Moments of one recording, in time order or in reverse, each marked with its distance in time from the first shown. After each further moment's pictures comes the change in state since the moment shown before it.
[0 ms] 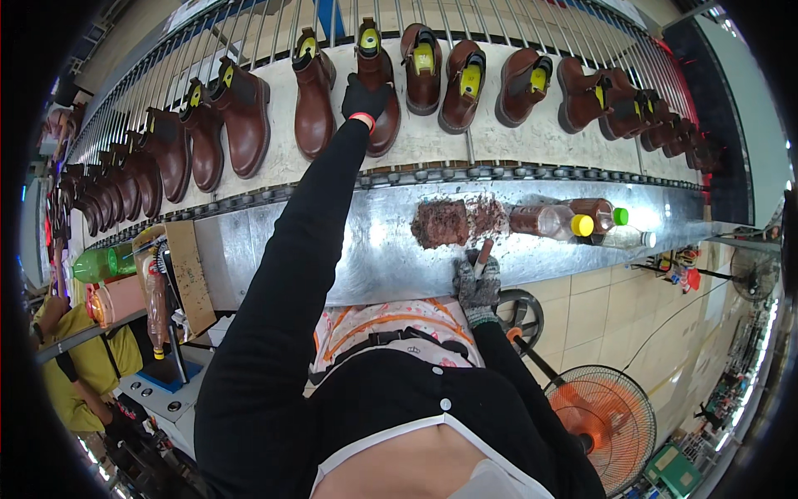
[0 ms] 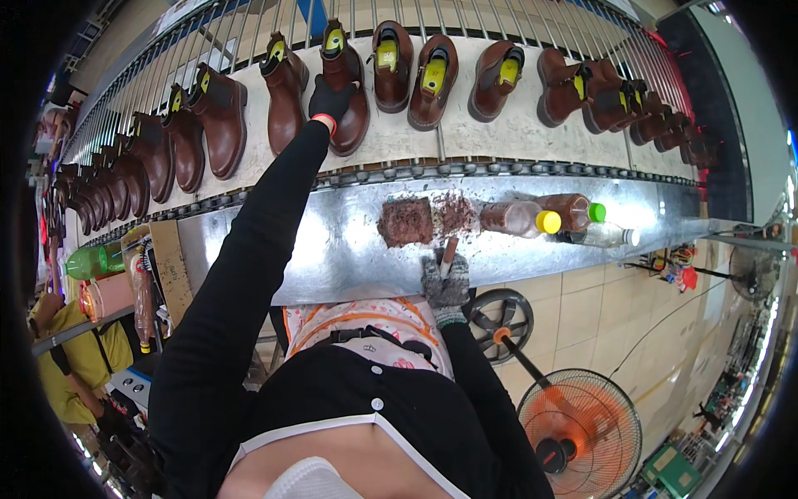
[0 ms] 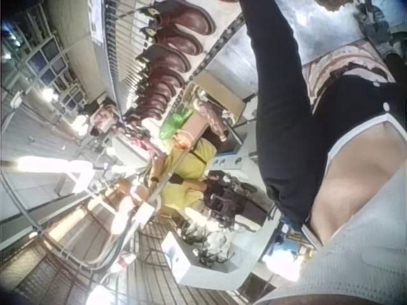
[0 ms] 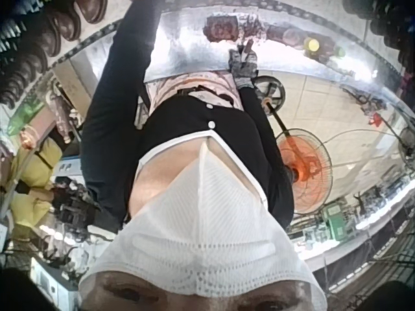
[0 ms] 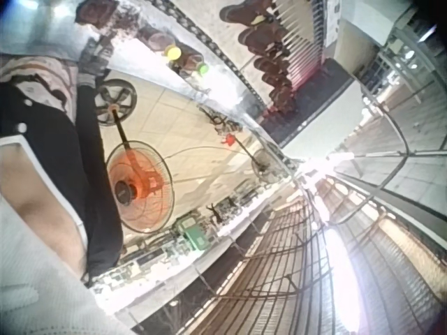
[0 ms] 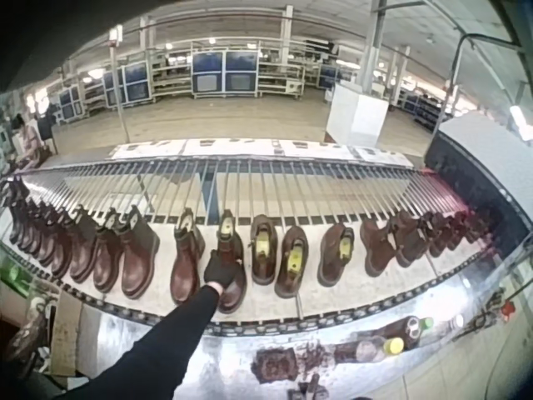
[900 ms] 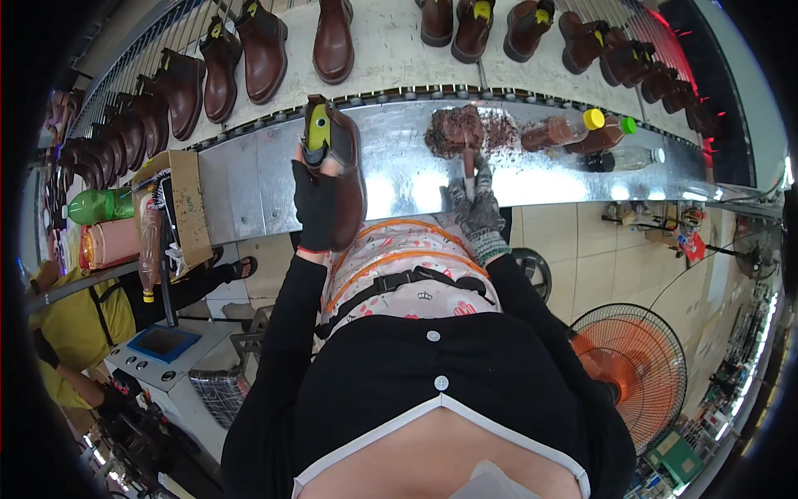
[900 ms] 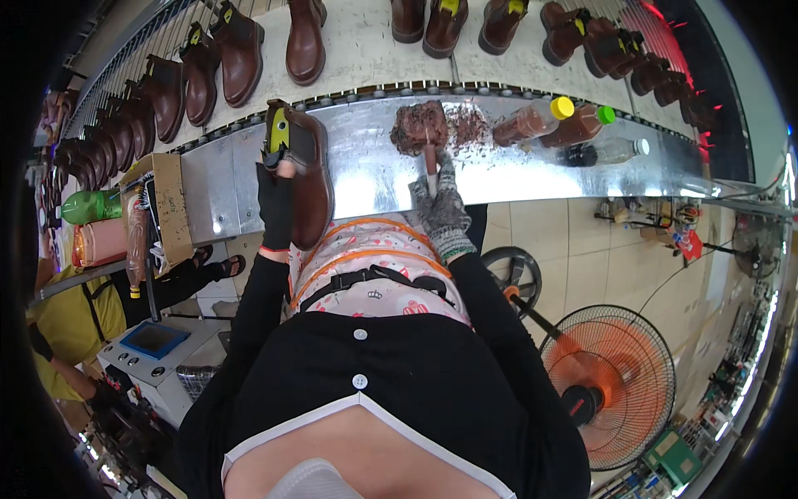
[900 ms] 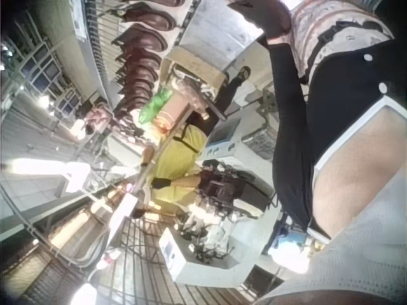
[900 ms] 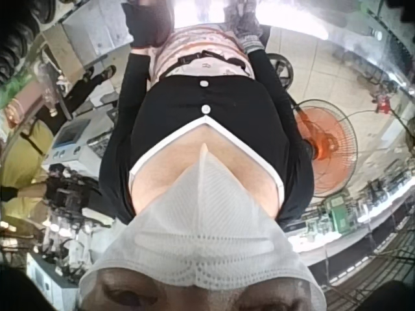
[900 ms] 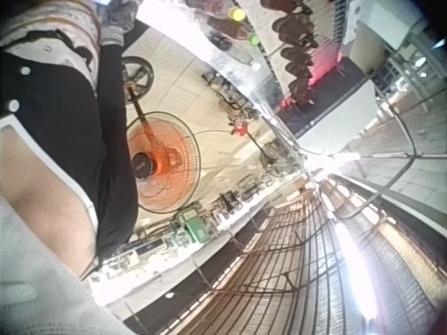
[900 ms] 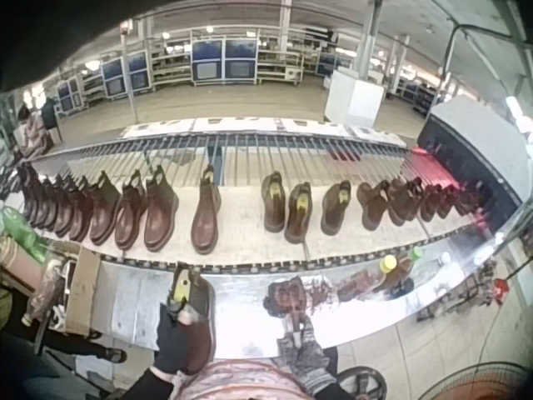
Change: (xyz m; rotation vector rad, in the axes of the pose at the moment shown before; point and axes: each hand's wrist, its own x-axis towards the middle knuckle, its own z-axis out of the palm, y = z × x) left_hand -0.313 -0.061 -0.149 -0.671 0.134 -0.017; right_hand -0.037 -0.070 -0.001 -0.077 -0.220 -0.182
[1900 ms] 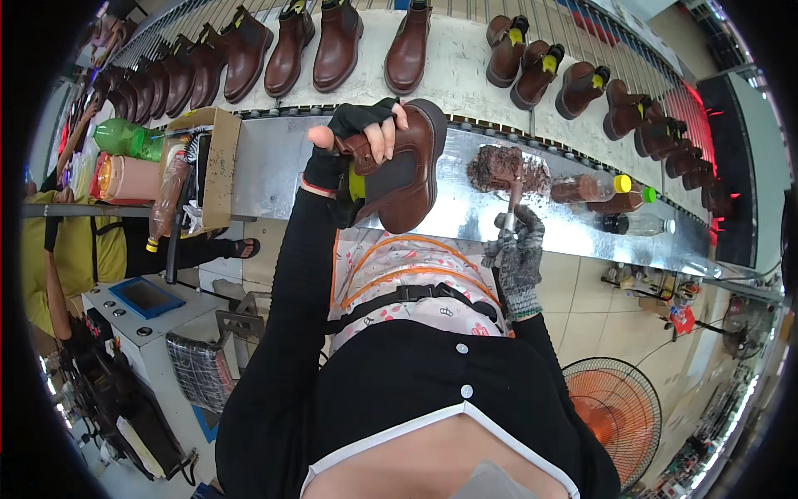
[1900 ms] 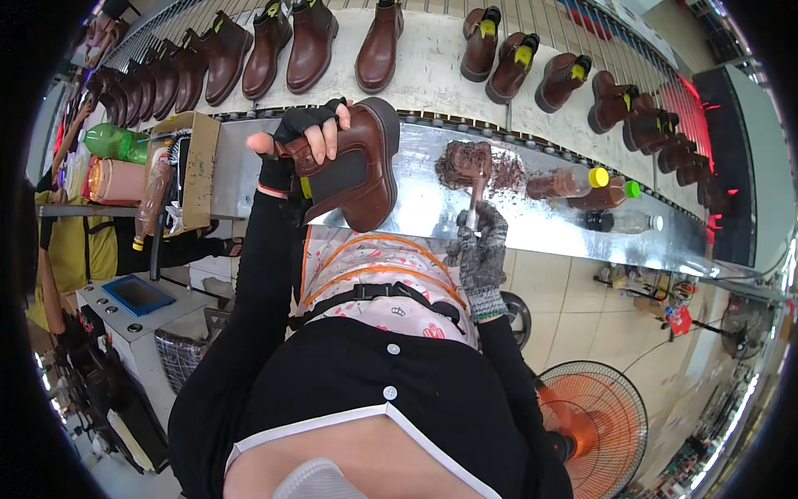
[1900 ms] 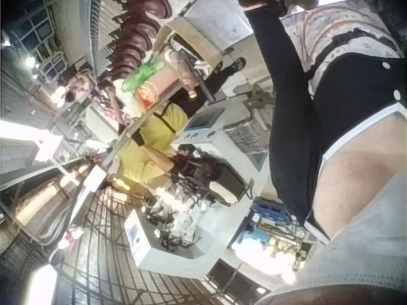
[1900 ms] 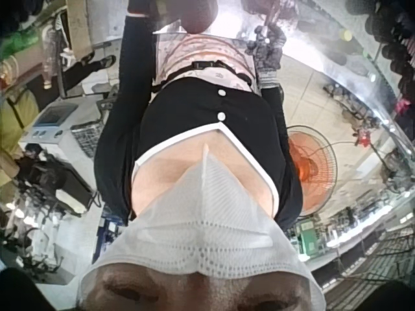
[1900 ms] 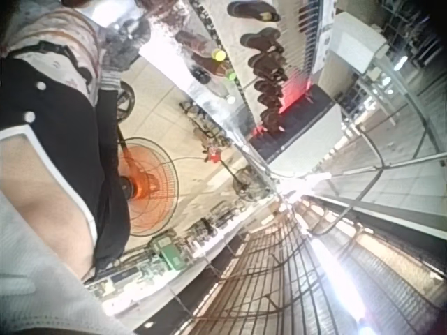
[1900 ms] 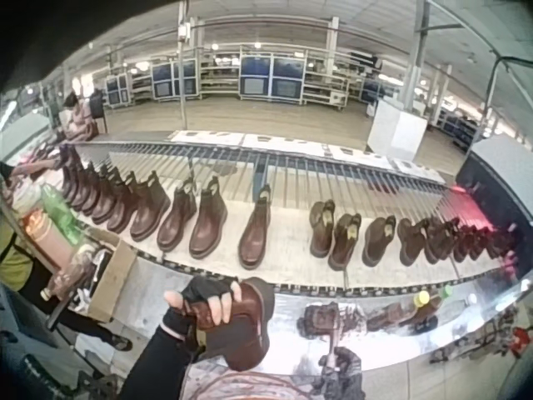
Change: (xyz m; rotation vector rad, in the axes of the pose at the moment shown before) left_hand 0.106 0.062 -0.012 -0.503 -1.047 0.669; right_hand -0.023 -0.039 -0.022 0.770 -0.042 0.085
